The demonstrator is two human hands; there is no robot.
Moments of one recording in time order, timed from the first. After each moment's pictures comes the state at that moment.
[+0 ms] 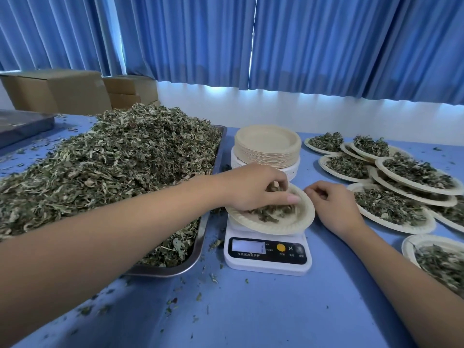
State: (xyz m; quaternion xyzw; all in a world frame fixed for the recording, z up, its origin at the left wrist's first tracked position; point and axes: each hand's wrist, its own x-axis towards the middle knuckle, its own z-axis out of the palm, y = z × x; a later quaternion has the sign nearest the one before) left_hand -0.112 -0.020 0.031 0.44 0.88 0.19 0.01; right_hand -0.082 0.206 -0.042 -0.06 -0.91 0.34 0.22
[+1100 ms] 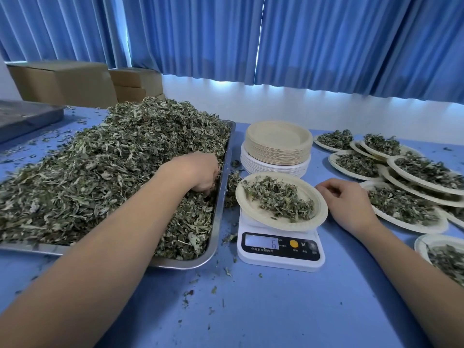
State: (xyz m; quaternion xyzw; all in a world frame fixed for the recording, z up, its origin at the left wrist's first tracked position) left_hand -0.149 -0.105 0.031 0.15 0.99 0.00 0.08; right_hand -0.080 0.206 -0.039 -0.06 -0.91 0.34 0.22
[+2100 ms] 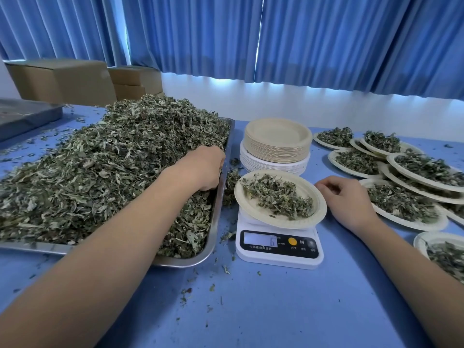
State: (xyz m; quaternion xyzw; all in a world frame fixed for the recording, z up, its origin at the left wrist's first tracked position) left_hand -0.143 -0.092 0.029 0.12 0.99 0.10 0.00; right_hand -0.078 0.207 -0.039 -0.06 -0.91 0.36 0.21
